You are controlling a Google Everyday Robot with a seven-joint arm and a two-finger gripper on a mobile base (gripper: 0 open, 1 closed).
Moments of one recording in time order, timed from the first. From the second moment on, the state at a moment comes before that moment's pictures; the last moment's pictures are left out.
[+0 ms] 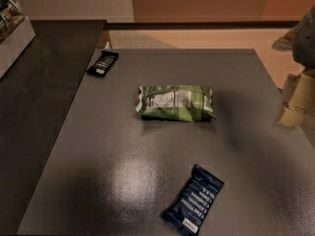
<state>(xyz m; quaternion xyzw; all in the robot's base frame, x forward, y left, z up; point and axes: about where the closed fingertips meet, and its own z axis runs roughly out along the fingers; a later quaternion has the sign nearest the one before) 0.438 -0.217 0.976 -0.60 0.78 -0.03 0.16</state>
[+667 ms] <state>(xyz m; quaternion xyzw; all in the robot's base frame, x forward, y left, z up) 0.444 -0.213 0.979 -0.61 0.77 -0.03 0.16</state>
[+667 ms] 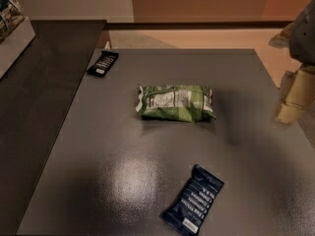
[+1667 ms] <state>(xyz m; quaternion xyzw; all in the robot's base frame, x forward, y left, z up) 0.492 -0.150 0.964 -0.67 0.72 0.02 0.18</state>
